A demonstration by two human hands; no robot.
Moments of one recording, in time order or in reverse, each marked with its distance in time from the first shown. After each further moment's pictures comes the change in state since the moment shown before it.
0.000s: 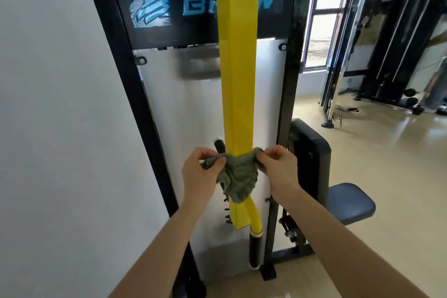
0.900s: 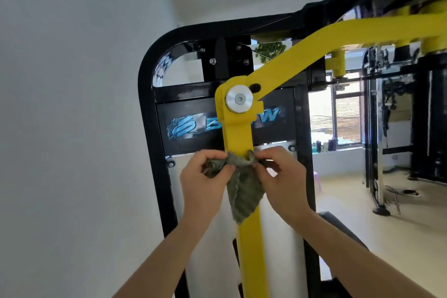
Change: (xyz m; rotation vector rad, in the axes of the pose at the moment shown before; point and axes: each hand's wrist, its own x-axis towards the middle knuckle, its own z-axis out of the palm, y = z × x) left_hand 0.065 0.197 -0.014 -0.018 0.201 0.599; right_hand 0.033 -0.182 0.048 -0.229 -0.128 -1.104
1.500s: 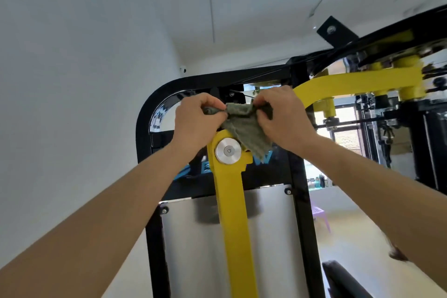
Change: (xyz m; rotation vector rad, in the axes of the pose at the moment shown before) left_hand 0.165 0.119 0.021 0.276 -0.113 0.181; right_hand 0.201 -0.038 -0.048 -0.462 -0.051 -0.394
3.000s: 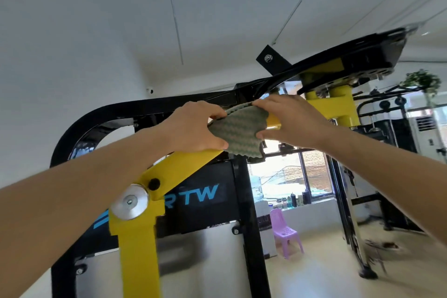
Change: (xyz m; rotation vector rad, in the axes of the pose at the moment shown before) left_hand 0.070 0.077 0.106 0.520 -0.501 0.347; right_hand 0.032 0.173 -0.096 -0.414 -0.358 -0.104
